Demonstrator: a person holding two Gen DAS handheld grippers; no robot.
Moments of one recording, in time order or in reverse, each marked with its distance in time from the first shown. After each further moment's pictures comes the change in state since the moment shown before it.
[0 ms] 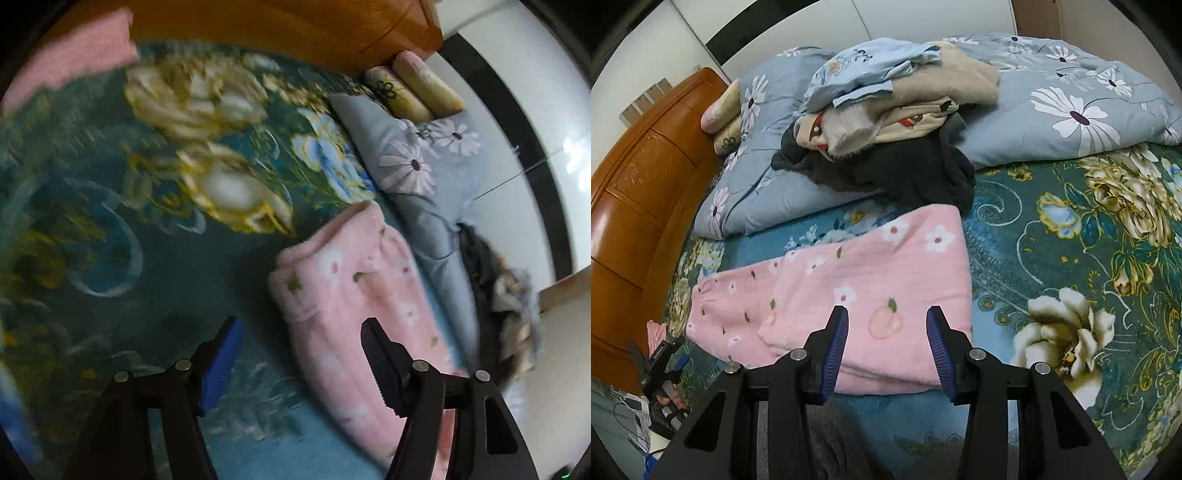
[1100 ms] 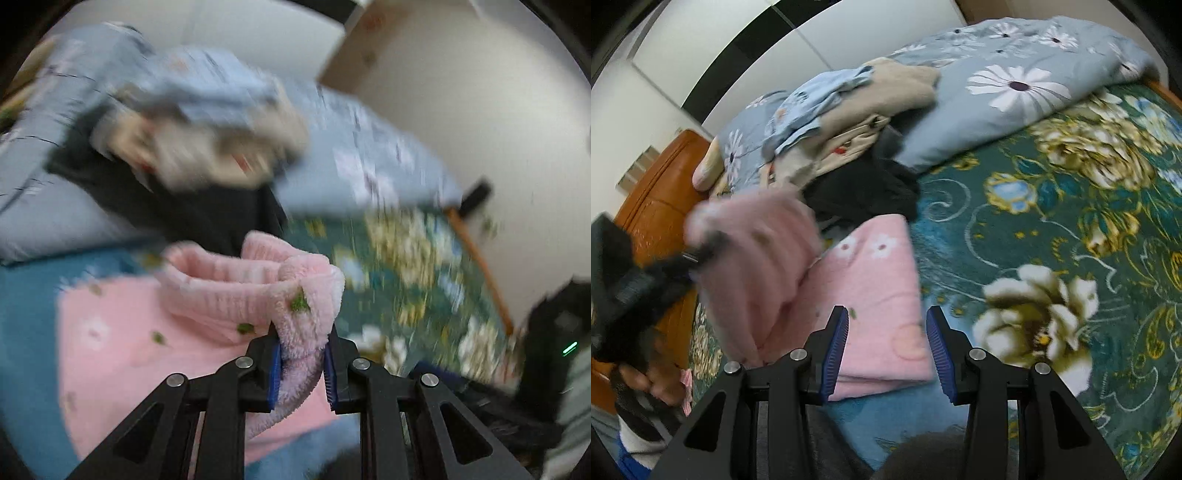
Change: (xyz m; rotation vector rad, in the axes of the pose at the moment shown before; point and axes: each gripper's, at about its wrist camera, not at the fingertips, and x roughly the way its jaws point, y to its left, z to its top) left arm 0.026 -0.445 -0.303 1.044 0.480 -0.335; right arm -0.026 -0.107 -0.025 0.228 -0.102 0.083
